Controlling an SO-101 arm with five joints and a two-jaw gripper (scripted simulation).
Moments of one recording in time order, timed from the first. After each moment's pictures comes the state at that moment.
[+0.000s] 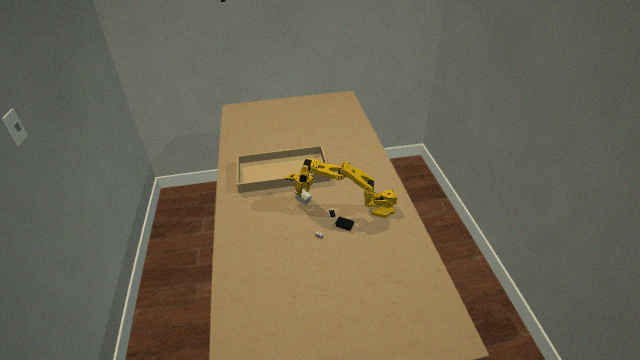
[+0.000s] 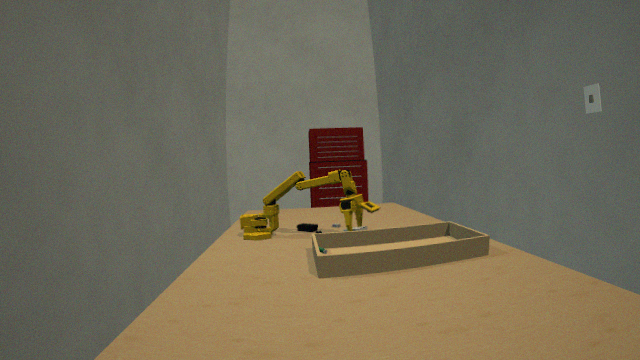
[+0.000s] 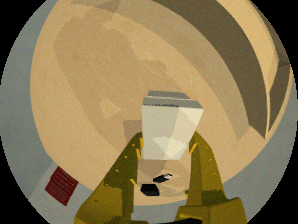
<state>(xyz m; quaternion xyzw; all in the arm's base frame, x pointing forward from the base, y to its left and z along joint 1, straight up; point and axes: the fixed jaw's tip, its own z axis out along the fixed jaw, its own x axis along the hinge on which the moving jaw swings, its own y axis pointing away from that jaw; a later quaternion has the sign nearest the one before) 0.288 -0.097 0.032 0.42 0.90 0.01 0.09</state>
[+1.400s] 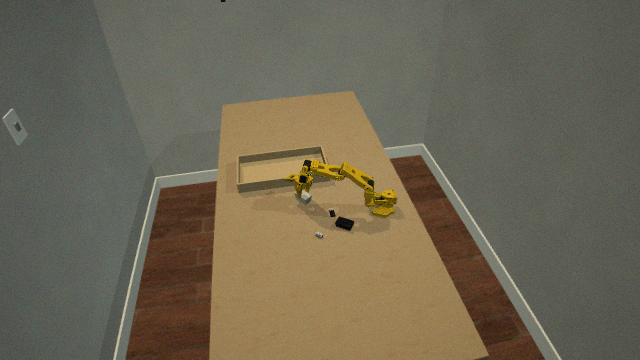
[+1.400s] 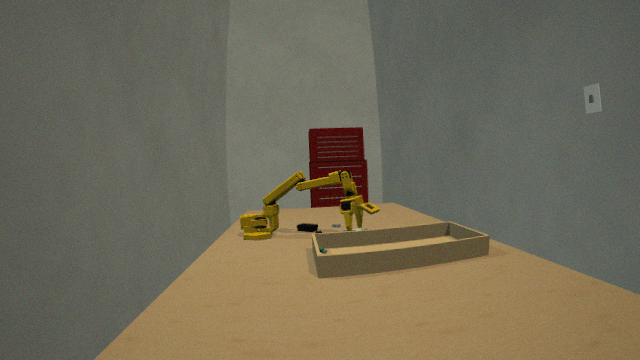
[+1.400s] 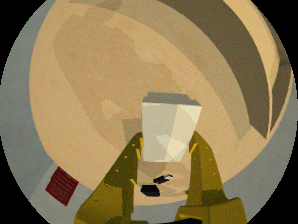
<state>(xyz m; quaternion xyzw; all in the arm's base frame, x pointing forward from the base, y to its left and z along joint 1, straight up) 0.288 -0.097 0.029 0.42 0.90 0.01 0.09</state>
